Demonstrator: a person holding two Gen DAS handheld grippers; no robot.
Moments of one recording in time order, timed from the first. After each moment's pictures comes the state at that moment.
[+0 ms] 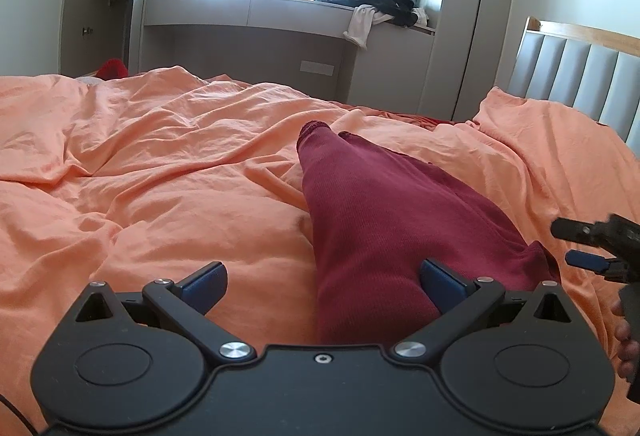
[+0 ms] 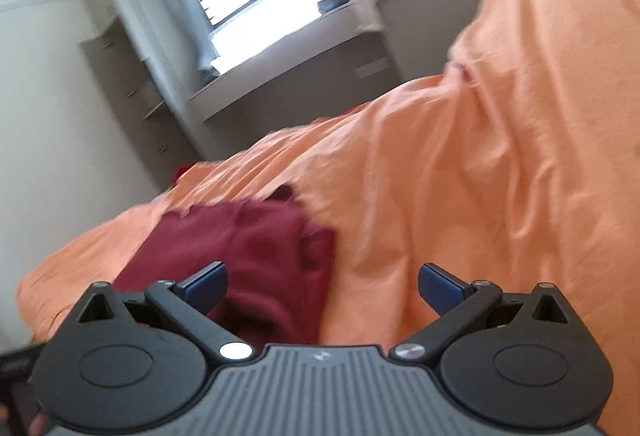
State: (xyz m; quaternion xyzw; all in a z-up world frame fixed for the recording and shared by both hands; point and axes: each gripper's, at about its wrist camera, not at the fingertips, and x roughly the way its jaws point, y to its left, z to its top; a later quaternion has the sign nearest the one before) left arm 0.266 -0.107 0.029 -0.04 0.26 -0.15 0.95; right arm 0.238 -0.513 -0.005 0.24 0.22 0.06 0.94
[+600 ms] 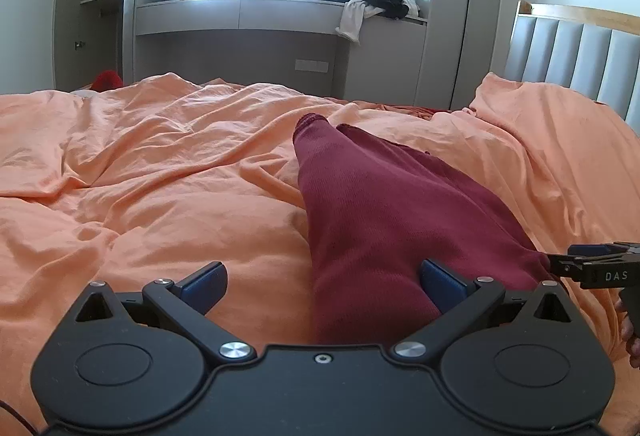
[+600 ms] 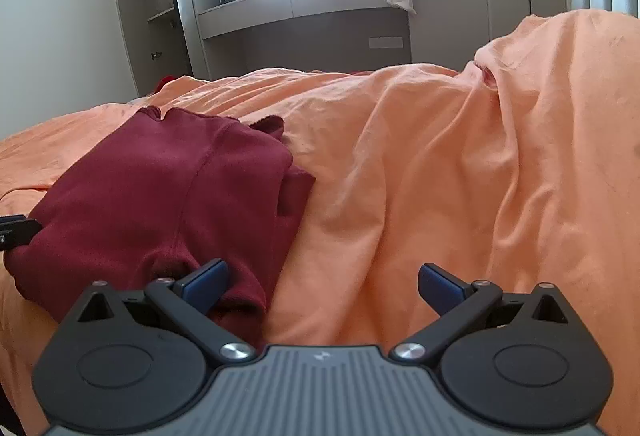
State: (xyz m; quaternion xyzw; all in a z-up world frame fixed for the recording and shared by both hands) left arm 0.266 -0.114 0.026 -0.01 0.26 -0.15 0.95; right arm 0.239 -0.485 -0.014 0.06 0.29 0.08 0.95
